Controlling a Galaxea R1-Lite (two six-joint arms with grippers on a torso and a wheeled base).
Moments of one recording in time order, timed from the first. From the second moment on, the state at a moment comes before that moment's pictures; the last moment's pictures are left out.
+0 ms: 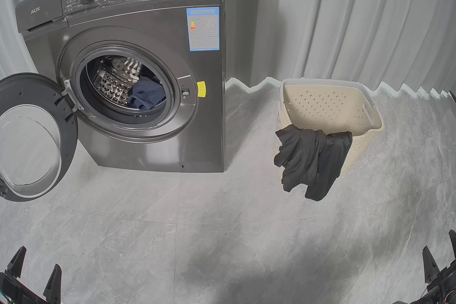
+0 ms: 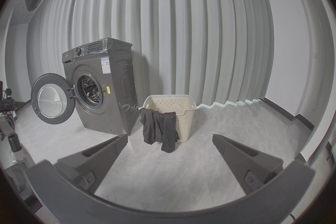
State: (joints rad) left arm -0.01 0.01 -0.02 0.01 0.00 -0.03; right arm 0.01 0.01 -0.02 0.00 -0.02 0.01
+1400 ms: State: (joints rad) left arm -0.01 0.02 -0.02 0.01 -0.01 -0.04; right arm 0.01 0.01 -0.02 0.00 -0.02 0.01
